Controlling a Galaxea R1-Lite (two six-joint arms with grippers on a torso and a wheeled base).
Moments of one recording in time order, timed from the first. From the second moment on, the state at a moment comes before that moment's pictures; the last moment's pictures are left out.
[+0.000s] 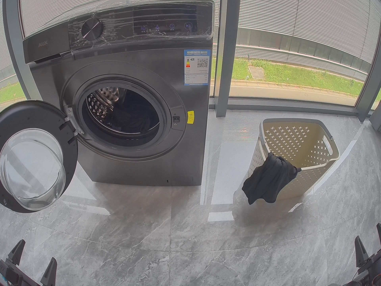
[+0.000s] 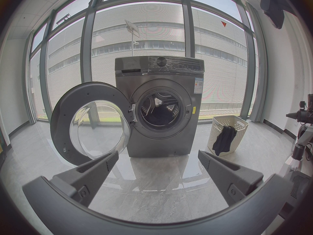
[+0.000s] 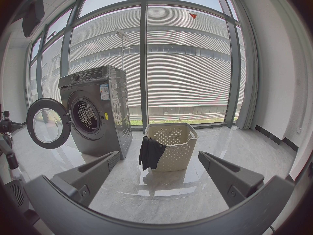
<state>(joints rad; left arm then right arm) 0.00 0.01 -0.02 0.04 -0.05 0.02 -0.01 0.01 -0.02 0.00 -0.03 0.01</state>
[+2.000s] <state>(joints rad) 0.00 0.02 -0.02 0.04 -0.06 0.04 -0.01 0.02 -0.02 0.00 -0.03 0.01</state>
